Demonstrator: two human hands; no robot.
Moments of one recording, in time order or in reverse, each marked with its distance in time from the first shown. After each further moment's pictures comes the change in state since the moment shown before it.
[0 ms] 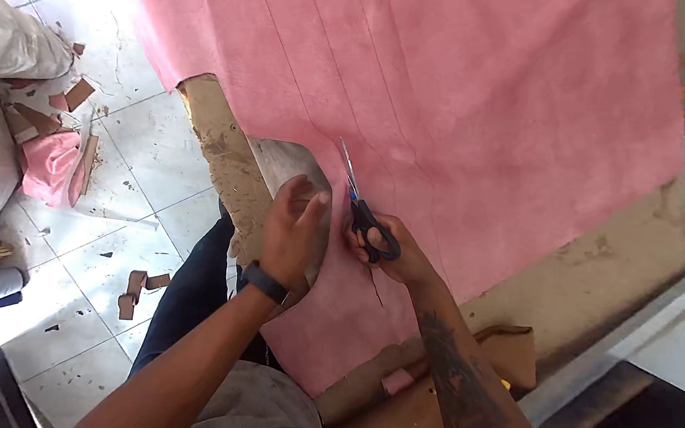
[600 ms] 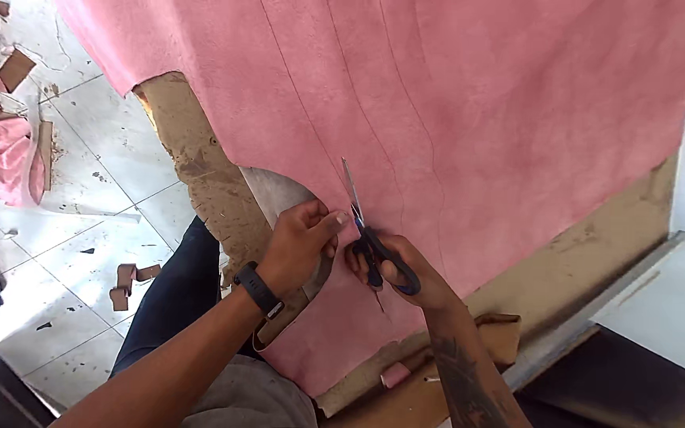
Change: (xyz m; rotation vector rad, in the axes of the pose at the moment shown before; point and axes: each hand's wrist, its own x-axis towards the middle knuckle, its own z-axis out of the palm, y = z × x) left_hand 0.039 0.002 -0.002 -0.289 -0.345 -0.285; right_hand -0.004 -0.013 -0.005 -0.066 -0.014 0.128
